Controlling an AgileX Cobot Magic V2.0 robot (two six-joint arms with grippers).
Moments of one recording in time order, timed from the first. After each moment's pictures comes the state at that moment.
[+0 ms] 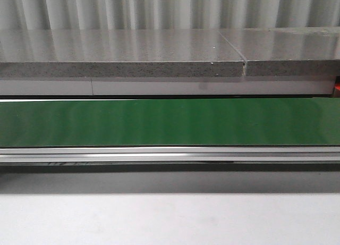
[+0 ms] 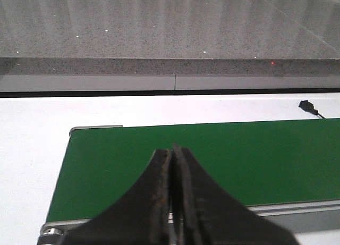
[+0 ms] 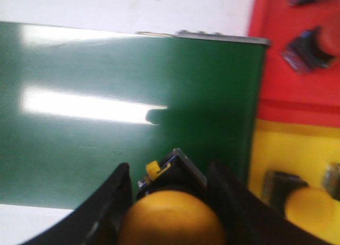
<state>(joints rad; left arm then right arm) -0.01 0.32 -0.41 -0.41 0.45 0.30 -0.28 1.40 -1.14 0.17 0.92 -0.28</state>
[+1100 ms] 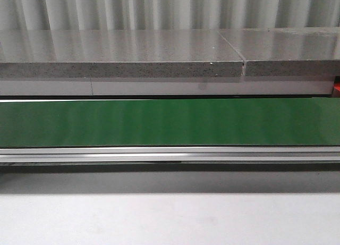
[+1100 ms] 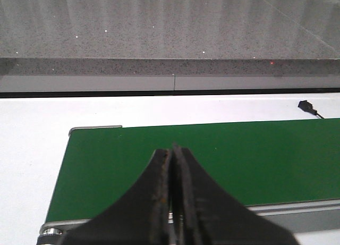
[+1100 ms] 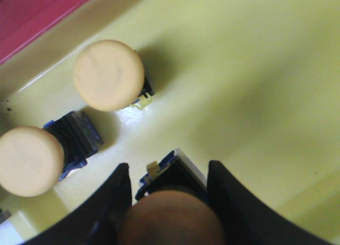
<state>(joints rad) -0.01 0.32 -0.41 -0.41 0.45 0.30 -0.85 1.52 -0.99 0.15 0.77 -0.18</state>
